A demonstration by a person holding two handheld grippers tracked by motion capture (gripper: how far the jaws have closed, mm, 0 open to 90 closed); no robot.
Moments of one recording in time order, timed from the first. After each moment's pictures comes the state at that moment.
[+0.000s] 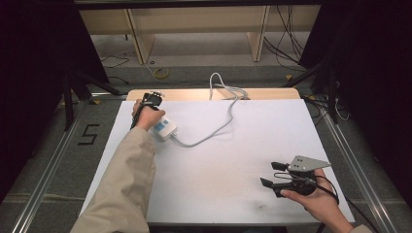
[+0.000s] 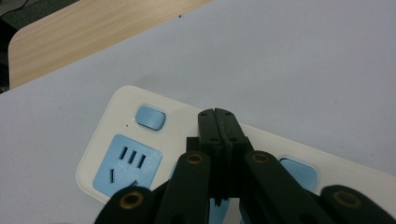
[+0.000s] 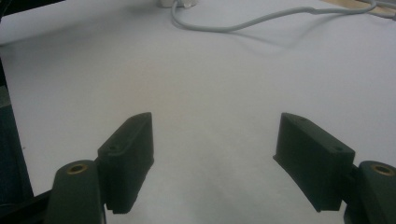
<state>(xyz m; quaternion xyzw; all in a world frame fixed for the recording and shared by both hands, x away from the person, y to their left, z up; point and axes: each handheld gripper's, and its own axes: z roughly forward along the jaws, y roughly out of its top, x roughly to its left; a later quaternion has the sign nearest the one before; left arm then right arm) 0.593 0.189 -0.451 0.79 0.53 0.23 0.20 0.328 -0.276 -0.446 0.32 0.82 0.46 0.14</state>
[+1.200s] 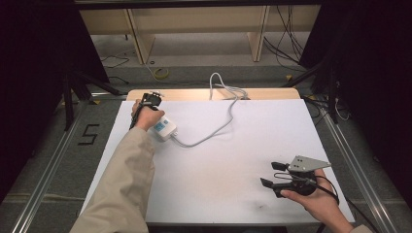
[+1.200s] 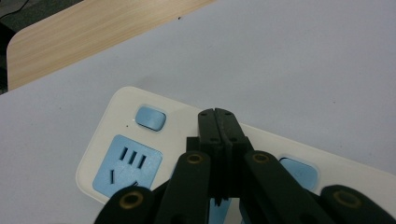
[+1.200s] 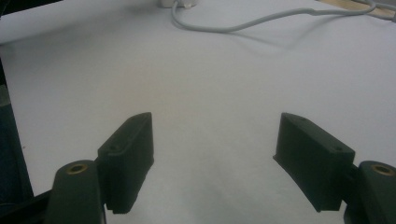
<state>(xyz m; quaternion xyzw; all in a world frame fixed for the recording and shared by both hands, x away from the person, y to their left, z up) 0.592 0.189 -0.451 0.79 0.52 0.24 0.20 0.327 -0.275 -0.445 0.32 0.82 0.46 0.14</state>
